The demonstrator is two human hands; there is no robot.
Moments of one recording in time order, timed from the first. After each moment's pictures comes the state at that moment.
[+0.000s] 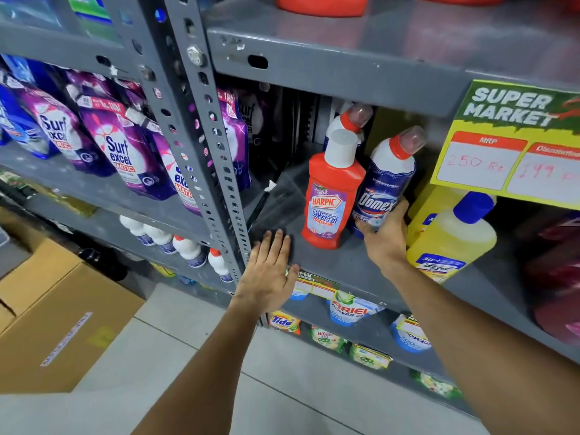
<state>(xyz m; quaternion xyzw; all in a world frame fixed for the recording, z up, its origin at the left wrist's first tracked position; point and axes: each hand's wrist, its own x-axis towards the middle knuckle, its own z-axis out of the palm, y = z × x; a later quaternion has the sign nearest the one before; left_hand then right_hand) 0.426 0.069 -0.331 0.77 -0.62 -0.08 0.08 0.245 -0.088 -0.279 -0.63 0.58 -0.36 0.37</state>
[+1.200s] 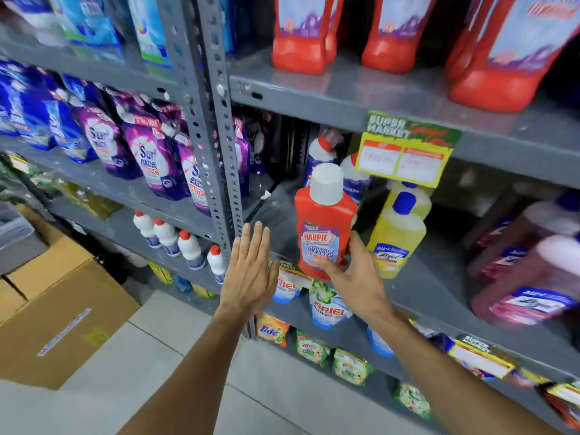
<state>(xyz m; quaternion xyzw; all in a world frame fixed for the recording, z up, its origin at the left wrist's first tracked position) 0.371 0.137 -0.271 0.80 -0.57 0.05 0.17 0.175 0.046 -0.206 -0.77 0.37 -0.33 0.40</state>
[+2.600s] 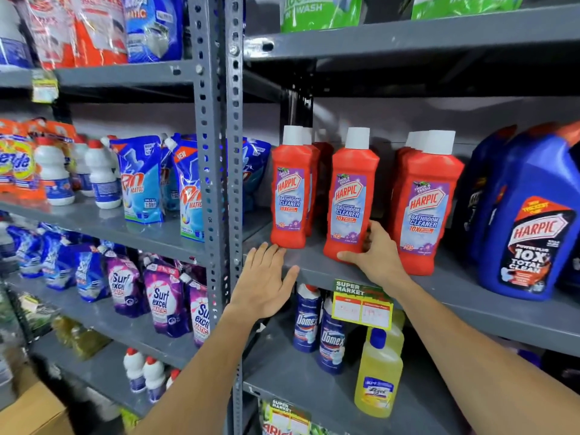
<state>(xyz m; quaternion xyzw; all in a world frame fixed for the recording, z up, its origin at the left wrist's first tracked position) 0.404 0.058 -0.018 0.72 -0.62 0.16 0.26 0.191 -0.050 0.050 -0.75 0.39 -0.43 0.31</state>
